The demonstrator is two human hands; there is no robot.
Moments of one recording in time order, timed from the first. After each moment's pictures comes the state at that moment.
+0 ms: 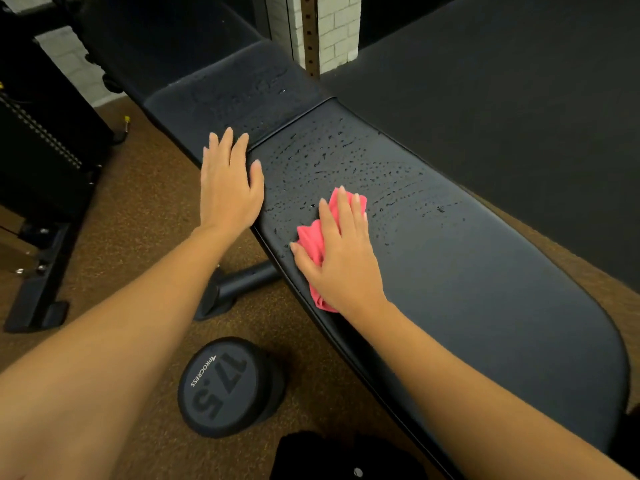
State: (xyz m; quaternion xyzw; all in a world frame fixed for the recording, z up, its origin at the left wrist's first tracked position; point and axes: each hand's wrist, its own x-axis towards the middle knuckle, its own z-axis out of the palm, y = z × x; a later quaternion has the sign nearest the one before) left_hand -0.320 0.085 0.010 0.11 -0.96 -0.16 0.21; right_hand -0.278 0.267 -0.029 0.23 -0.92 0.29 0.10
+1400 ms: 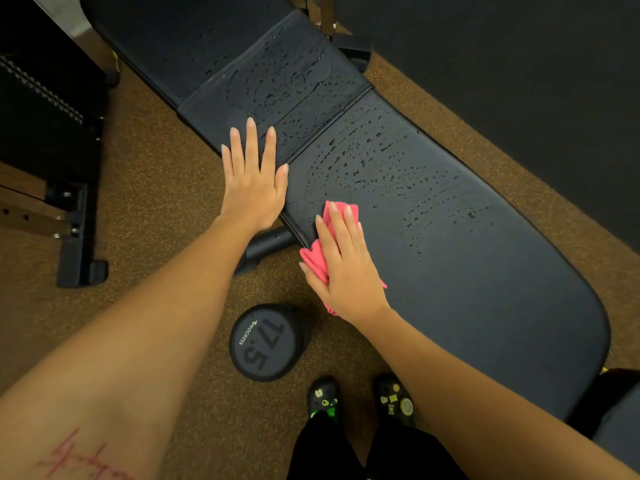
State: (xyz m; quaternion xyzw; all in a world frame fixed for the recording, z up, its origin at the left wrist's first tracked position) left_hand -0.336 0.040 0.032 0.06 -1.00 -0.03 0.01; right_hand -0.271 0.226 -0.006 0.29 -0.92 0.26 0.03
